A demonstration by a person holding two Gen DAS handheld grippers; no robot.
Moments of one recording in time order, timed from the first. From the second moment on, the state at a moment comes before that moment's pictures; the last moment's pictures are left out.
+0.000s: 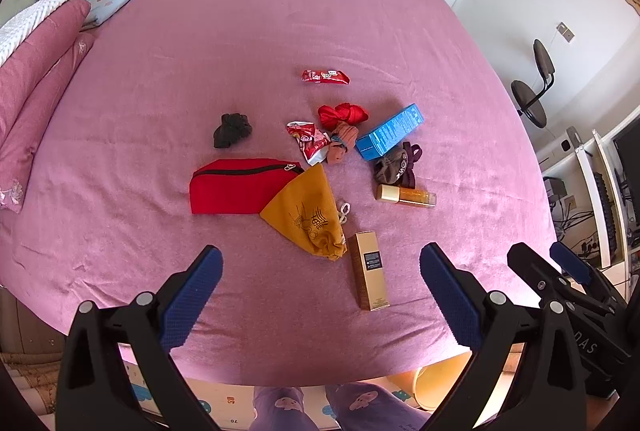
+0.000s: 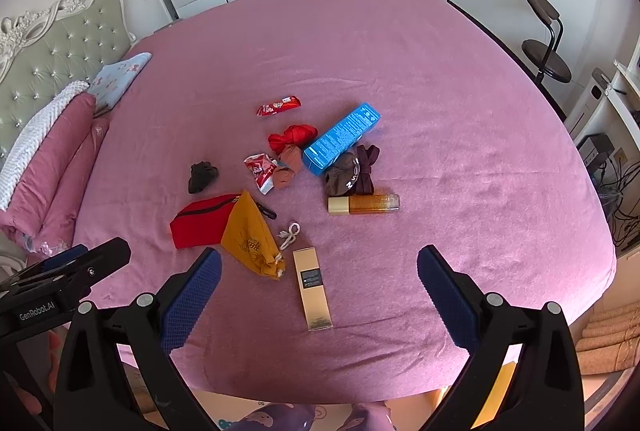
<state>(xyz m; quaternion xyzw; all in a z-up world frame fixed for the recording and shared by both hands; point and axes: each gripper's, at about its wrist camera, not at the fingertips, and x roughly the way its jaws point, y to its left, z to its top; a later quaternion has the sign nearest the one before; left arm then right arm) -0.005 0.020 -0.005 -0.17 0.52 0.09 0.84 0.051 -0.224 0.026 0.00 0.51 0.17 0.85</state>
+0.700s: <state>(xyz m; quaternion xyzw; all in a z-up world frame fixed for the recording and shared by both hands) 0.000 0.022 -0.007 -0.17 0.52 0.08 0.83 0.057 -0.223 0.028 0.00 0.51 0.17 0.84</state>
